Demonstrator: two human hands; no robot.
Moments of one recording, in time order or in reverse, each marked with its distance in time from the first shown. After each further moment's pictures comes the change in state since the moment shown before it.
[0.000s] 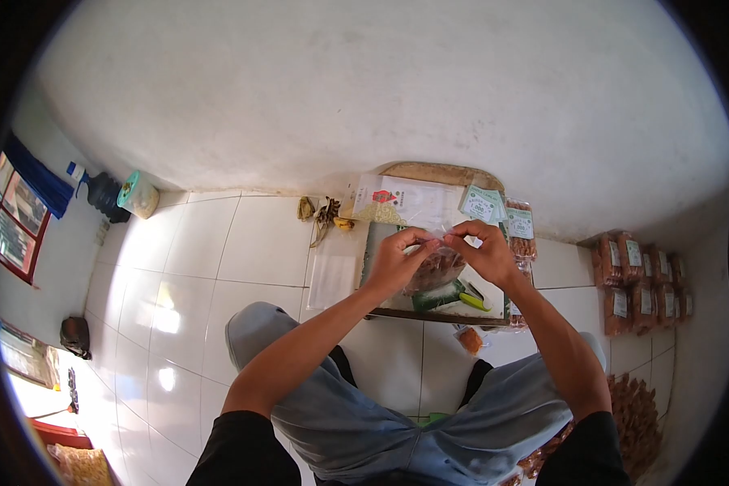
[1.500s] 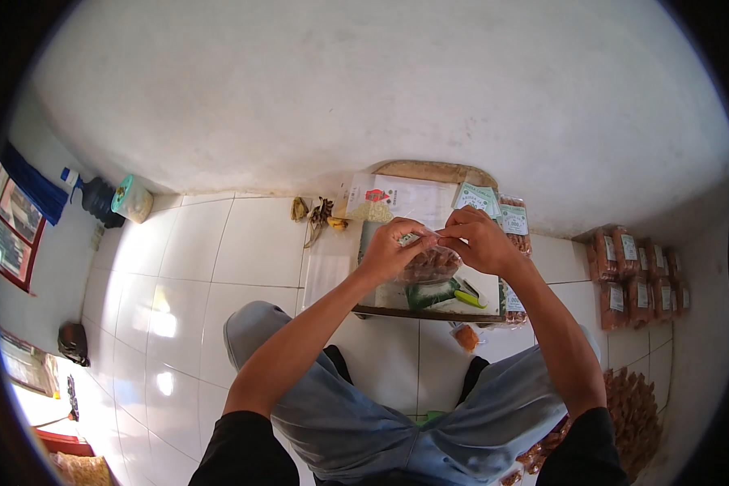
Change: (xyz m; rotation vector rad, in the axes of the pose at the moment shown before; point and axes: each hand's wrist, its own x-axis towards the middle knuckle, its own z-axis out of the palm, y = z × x) left_hand 0.018 -0.004 -0.010 0.207 -0.058 0.179; right_hand 0.015 -0.009 -0.019 -0.435 -0.203 -0.449
